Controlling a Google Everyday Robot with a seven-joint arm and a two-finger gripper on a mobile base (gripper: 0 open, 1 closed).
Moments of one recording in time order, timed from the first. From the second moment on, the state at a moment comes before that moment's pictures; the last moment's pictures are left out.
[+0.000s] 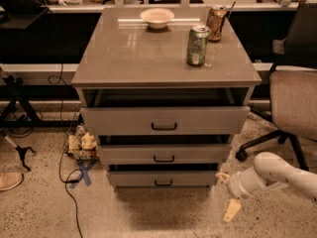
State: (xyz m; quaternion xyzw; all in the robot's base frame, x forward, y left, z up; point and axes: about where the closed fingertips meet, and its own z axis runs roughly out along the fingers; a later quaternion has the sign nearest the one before) arm 0.475 -0.242 0.383 -0.62 0.73 0.22 0.19
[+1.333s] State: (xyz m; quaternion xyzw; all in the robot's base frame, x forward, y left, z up) arm 0.503 -0.208 0.337 -0.70 0.65 0.20 0.23
